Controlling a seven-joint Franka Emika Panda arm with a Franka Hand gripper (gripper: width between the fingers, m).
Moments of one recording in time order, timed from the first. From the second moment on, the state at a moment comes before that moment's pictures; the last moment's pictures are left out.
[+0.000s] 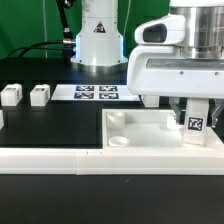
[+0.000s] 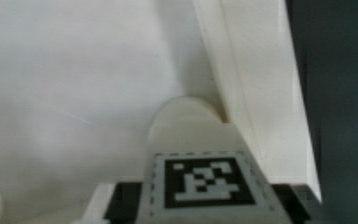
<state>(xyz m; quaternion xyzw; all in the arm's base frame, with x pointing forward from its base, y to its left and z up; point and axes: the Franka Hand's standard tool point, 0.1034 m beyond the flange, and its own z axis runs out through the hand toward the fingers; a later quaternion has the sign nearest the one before) 0.628 0.118 0.058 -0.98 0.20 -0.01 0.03</state>
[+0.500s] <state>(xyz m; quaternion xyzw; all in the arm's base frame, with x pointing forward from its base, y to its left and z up) 0.632 0.119 0.058 -0.83 0.55 0.03 0.01</state>
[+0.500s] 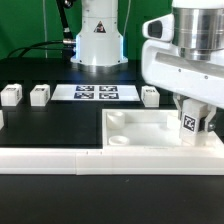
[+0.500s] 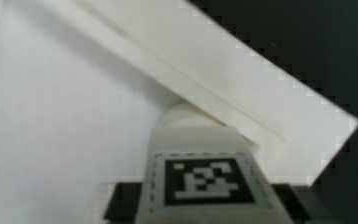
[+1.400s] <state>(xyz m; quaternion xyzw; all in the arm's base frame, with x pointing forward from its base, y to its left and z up) 0.628 0.132 0.067 -0.81 0.59 0.03 0.04</state>
